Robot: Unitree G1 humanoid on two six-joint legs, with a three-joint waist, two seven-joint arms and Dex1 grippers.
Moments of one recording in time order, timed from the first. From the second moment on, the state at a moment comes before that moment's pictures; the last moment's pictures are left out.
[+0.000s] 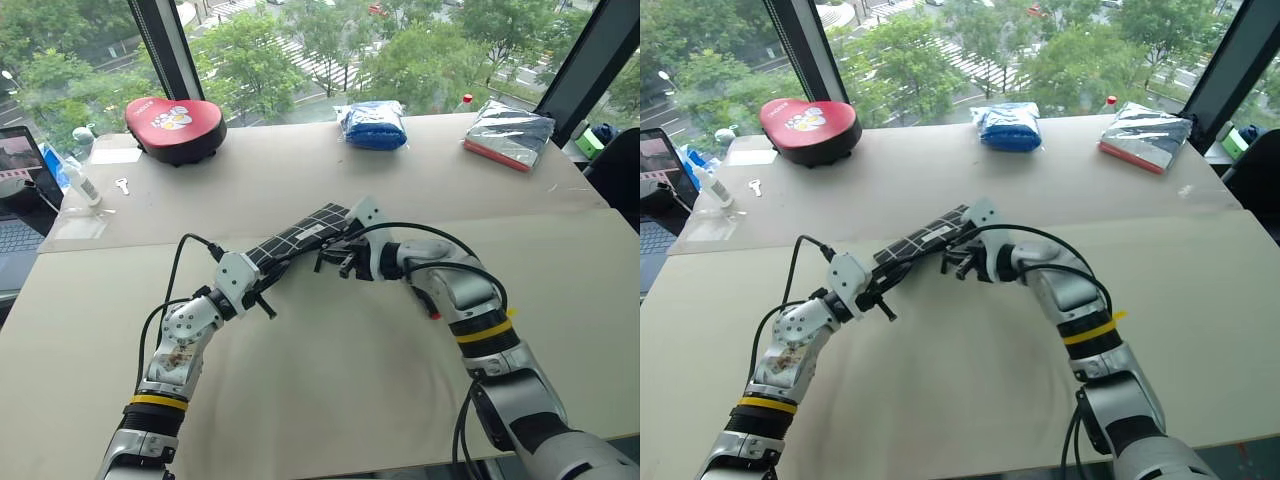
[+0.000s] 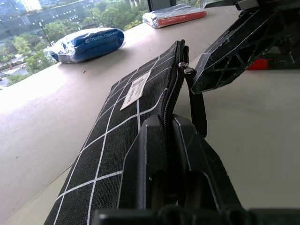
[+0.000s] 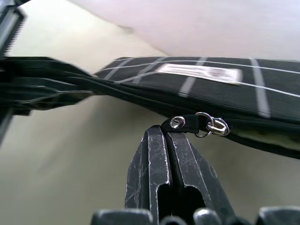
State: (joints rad) left arm -0.26 0.39 -0.06 0.13 -0.19 -0.20 -0.68; right arm -0.74 -0.30 0.25 0.08 0.28 0.77 0.74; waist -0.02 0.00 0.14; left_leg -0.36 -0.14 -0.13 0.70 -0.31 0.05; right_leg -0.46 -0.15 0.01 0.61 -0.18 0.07
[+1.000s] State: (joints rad) left arm -0.27 0.35 -0.06 0.17 -0.18 -0.22 -0.69; right arm -0.44 -0.75 -0.13 -0.48 0.64 1.04 0.95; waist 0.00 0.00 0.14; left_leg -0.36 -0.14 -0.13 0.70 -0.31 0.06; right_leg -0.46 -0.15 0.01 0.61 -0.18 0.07
